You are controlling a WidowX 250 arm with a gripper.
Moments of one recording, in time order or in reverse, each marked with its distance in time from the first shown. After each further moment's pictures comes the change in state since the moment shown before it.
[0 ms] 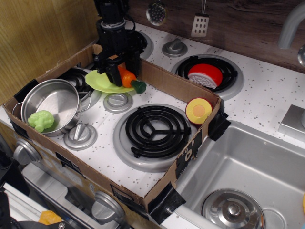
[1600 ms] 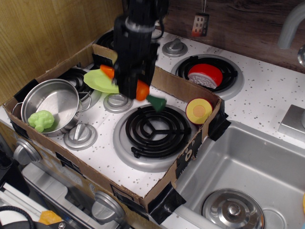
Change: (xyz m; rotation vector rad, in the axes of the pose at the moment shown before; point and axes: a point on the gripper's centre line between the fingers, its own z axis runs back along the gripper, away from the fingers) arm -0.093 0.043 0.030 0.084 -0.177 0.233
